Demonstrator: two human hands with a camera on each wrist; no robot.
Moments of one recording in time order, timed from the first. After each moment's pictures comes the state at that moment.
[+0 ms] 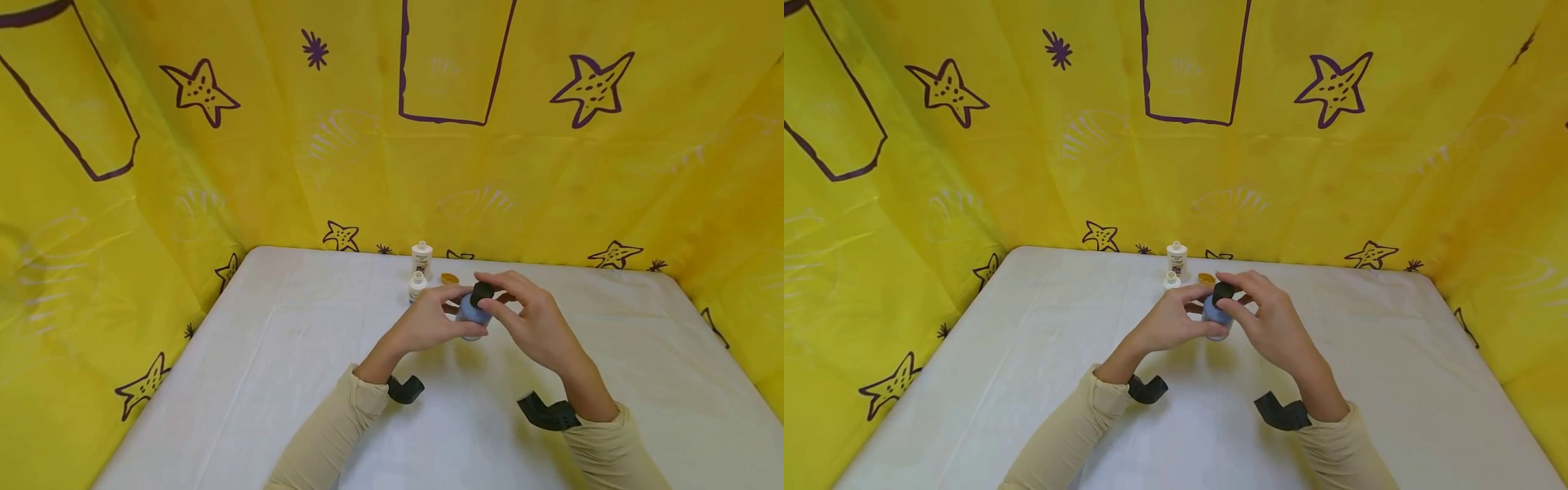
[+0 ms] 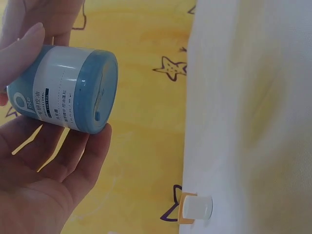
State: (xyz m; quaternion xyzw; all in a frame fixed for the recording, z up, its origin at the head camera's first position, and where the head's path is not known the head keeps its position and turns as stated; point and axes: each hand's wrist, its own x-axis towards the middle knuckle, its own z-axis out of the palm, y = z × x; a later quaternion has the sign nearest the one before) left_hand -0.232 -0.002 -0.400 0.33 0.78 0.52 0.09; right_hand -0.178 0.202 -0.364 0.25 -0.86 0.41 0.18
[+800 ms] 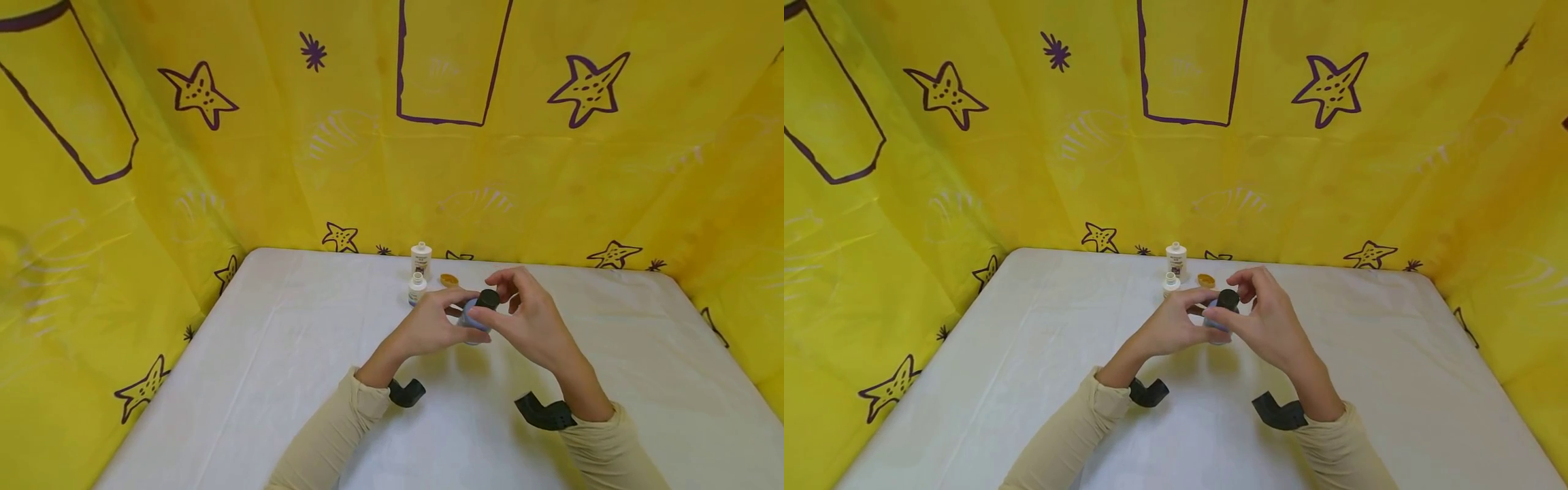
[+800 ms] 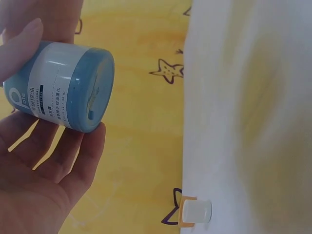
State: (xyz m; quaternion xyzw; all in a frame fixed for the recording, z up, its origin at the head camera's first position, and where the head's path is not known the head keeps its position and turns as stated) left_hand -0.230 0.003 -0.402 0.37 0.76 0.53 0.07; right_hand -0.178 0.198 -0.365 0.17 -0.87 0.42 0.17
